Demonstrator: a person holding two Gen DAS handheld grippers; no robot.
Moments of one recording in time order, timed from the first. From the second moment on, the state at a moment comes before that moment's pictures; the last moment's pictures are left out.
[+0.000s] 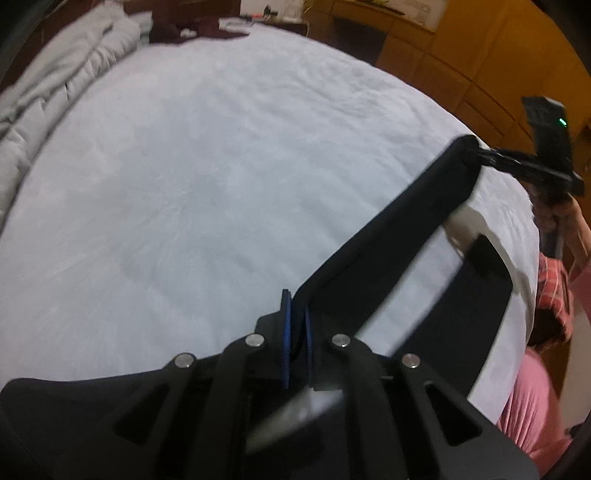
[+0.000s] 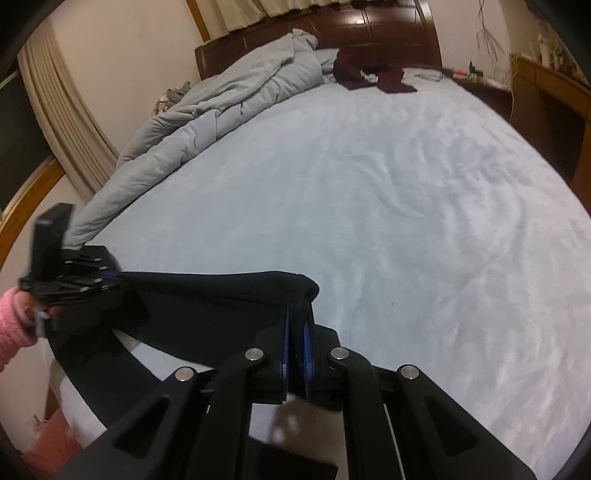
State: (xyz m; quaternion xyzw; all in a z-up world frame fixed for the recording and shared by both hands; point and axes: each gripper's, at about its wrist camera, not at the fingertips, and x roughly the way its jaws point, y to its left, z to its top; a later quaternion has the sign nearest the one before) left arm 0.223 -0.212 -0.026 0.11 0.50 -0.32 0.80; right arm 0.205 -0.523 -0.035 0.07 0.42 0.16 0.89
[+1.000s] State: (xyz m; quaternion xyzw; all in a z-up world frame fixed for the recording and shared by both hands) left arm 0.048 -0.231 -0.102 0.13 0.51 -0.28 0.80; right arm 0.040 -0.518 -0.110 0.32 0.50 0.18 0.79
